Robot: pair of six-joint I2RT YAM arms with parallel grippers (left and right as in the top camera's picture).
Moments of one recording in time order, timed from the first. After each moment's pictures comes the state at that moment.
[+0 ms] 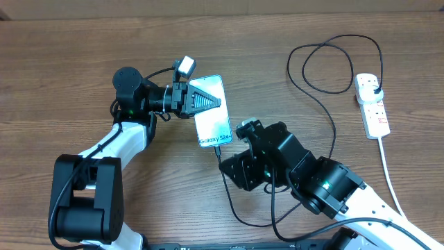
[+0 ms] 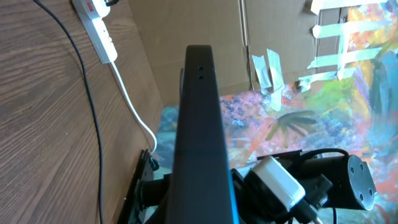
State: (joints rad) left arm -0.11 1.75 0.88 0.96 1.56 -1.44; right arm 0.81 1.13 0.96 -0.63 -0.27 0.49
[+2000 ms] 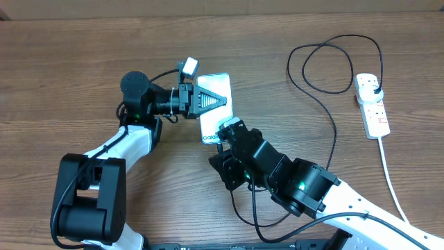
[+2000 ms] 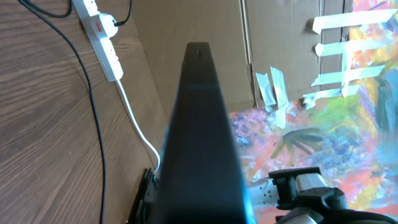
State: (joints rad) left arm -0.15 1.75 0.84 0.99 1.44 -1.42; right arm 0.93 1.23 0.99 -0.54 -0.06 0.49
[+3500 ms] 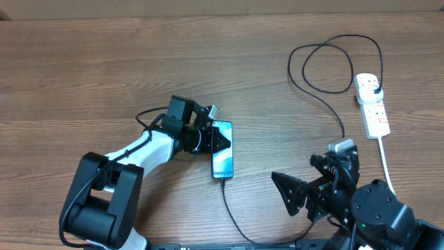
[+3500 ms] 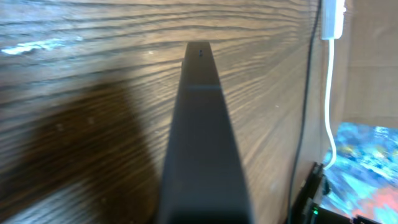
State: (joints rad) left arm -0.34 1.76 0.83 -0.16 0.75 -0.41; right arm 0.90 0.61 1.05 -0.98 0.19 0.55
